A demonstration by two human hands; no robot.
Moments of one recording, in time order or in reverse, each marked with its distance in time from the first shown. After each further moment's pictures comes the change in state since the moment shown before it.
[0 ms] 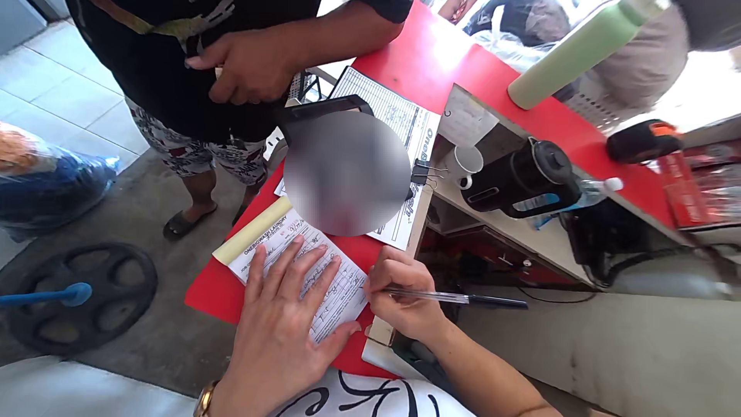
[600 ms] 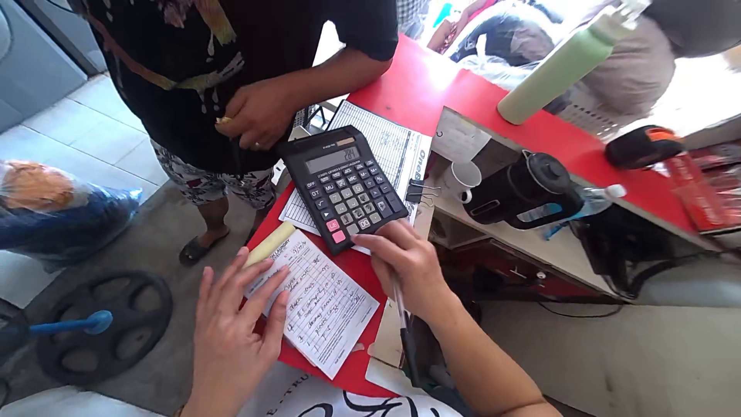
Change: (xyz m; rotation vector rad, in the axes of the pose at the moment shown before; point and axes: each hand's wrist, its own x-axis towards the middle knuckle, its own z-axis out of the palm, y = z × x) left_hand -0.004 -0.044 -0.017 -0.047 0.242 -0.147; right_hand 0.051 -0.002 -0.020 -0.848 0.017 -0.161
